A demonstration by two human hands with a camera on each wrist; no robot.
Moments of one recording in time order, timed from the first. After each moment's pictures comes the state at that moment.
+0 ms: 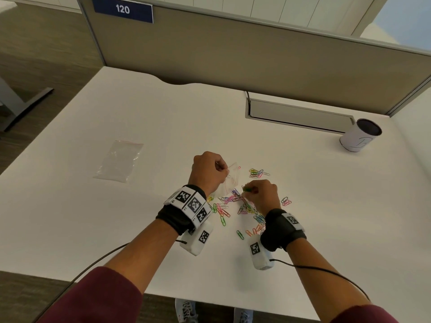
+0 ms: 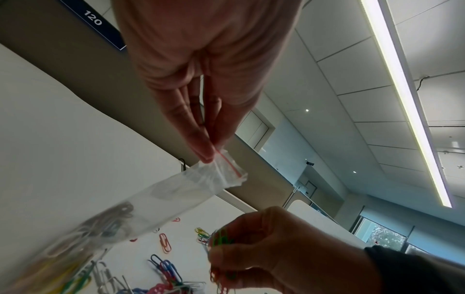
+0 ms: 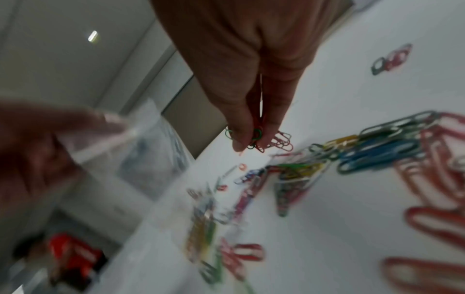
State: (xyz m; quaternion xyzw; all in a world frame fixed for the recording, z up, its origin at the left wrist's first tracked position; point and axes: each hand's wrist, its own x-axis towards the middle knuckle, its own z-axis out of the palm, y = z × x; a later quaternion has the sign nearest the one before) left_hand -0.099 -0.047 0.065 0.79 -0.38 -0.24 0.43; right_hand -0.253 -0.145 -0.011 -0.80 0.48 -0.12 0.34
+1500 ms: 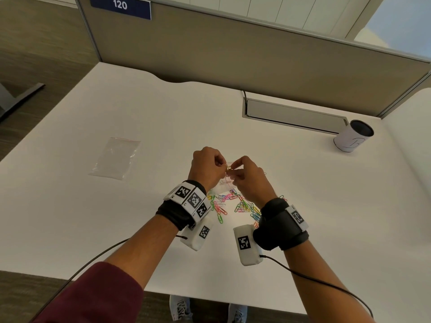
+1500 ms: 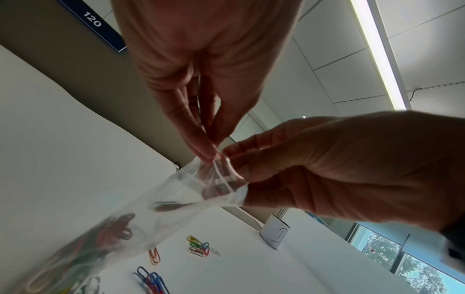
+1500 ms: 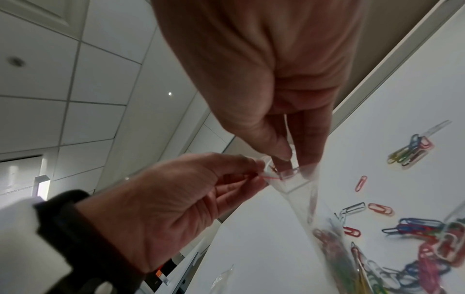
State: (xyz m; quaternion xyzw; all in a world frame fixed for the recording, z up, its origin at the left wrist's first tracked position) left_hand -0.103 -0.048 0.075 0.79 -0.38 -0.23 0.43; right_hand -0.222 -0.110 0.073 -0.80 0.42 -0.10 0.41
